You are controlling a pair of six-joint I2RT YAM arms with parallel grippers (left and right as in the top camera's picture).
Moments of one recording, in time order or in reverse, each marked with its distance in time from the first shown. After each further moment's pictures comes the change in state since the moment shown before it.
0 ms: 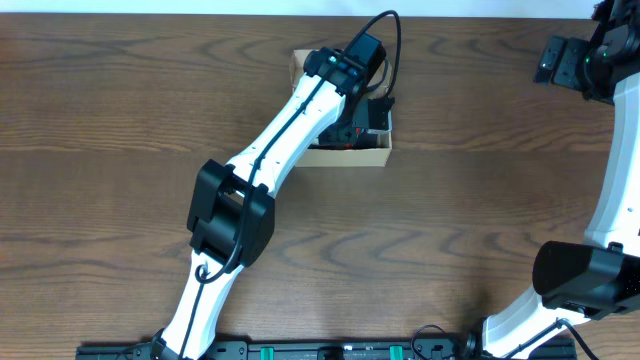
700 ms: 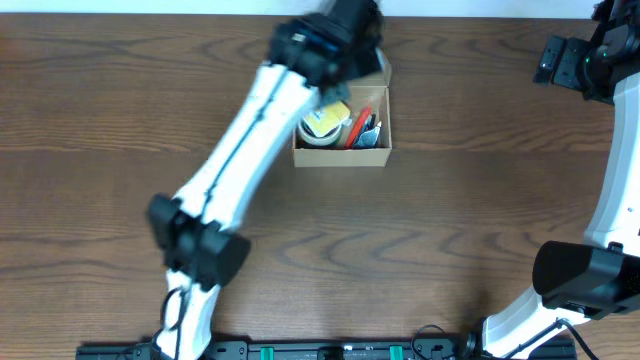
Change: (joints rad) left arm 0.047 -0.201 0.170 -0.058 -0.222 -0.263; right arm 0.000 0.000 0.000 0.000 0.000 0.000
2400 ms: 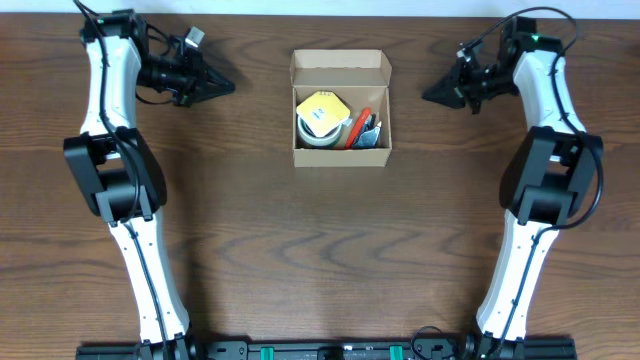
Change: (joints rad) left arm 0.718 0.443 0.012 -0.161 1.345 -0.594; right arm 0.091 0.622 0.000 0.212 -0.977 0.107
